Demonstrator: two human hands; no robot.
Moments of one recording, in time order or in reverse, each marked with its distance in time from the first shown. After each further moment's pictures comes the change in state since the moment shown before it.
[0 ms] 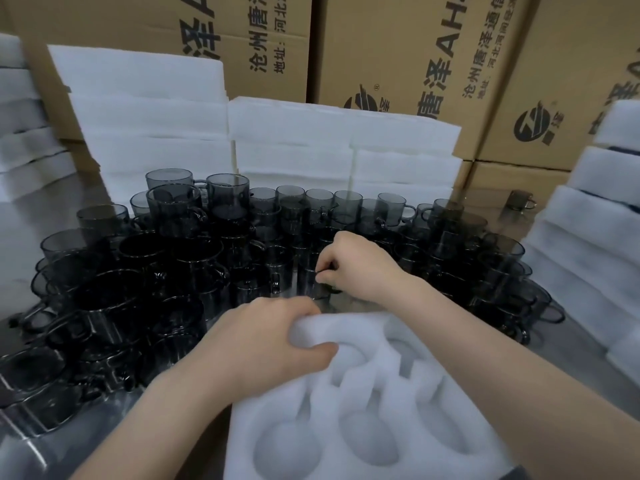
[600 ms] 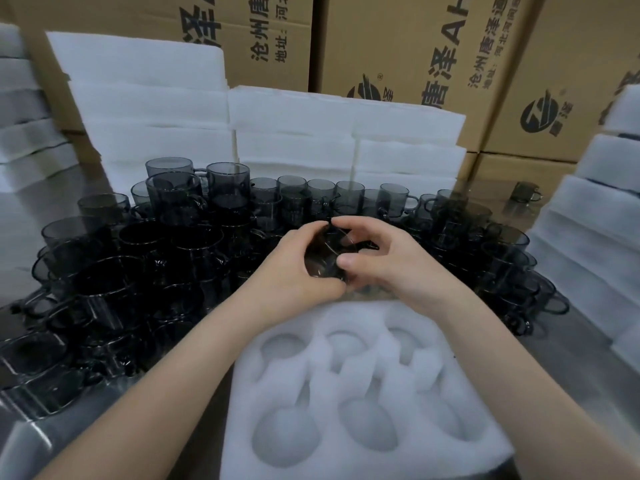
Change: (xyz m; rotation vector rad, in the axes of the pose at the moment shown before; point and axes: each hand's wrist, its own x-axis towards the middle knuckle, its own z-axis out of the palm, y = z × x) left_hand 0.046 0.018 -0.002 -0.633 0.188 0.140; right_hand -0.050 0.014 -0.017 1.254 0.015 0.018
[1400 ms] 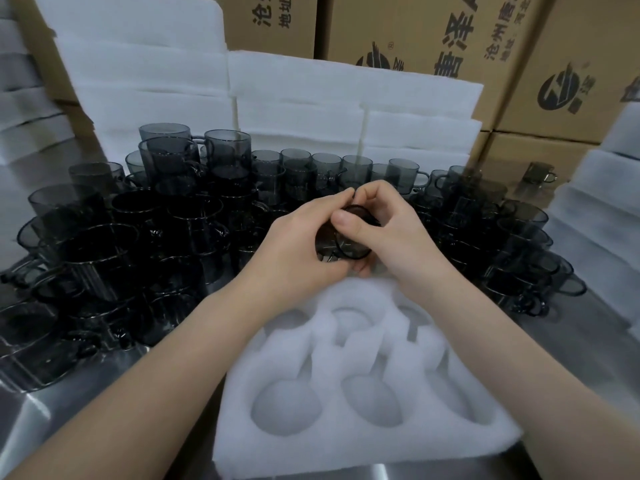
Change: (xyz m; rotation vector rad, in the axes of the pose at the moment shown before) left_hand -0.008 -0.006 0.007 0.203 0.171 0.253; right_hand 0.003 0.011 0.022 -0.068 0.191 -0.112
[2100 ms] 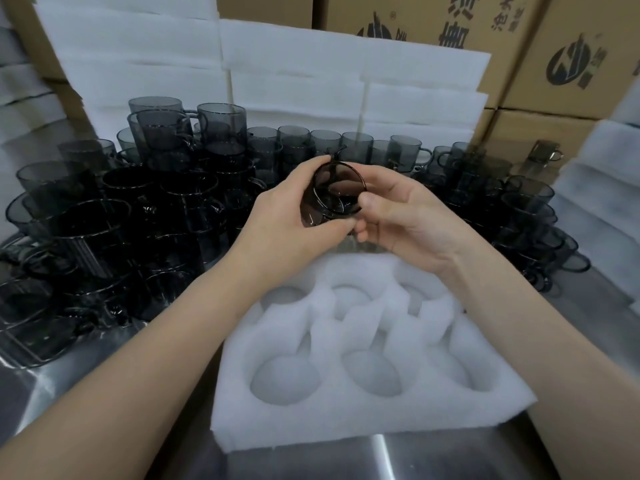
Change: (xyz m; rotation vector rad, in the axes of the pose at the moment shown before) left_hand -0.003 -0.005 0.000 -0.158 0.058 -0.116; right_hand 0.004 0.007 -0.023 0.391 -0.355 0.076
